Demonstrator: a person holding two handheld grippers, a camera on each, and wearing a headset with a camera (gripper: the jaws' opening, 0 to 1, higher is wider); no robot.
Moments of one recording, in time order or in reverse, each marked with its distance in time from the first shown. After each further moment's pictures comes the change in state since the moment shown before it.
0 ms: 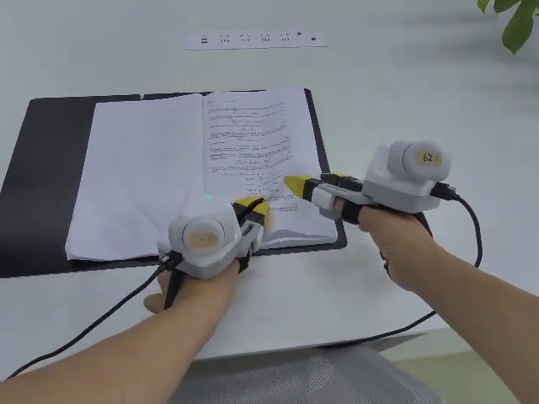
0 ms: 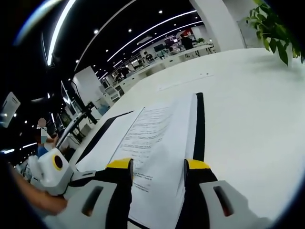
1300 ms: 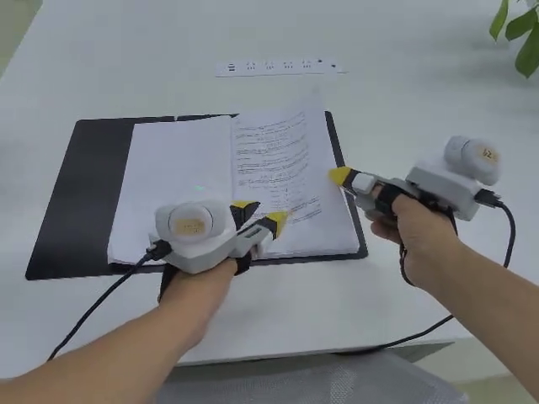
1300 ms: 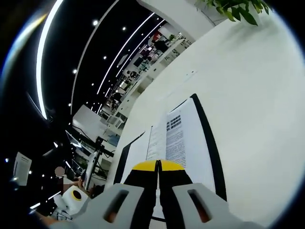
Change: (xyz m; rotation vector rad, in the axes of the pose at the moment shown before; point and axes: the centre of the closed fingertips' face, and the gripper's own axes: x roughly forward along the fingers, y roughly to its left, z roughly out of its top) left arm -0.061 0.011 0.036 -0.036 0.017 -0.045; right arm -0.027 0.038 0.035 0.369 -0.099 0.057
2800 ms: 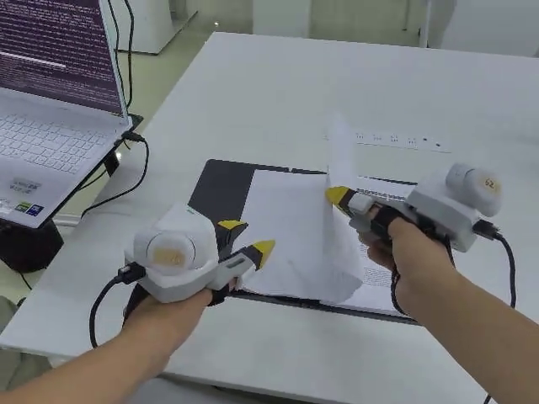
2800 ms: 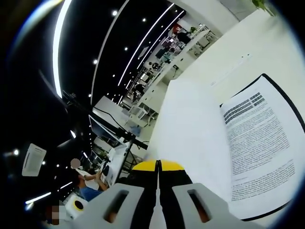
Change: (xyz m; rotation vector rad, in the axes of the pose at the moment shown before) left arm -0.157 0.113 0.045 0.165 -0.082 0.175; right arm 0.092 0.171 -0.063 -0.017 0.078 0.191
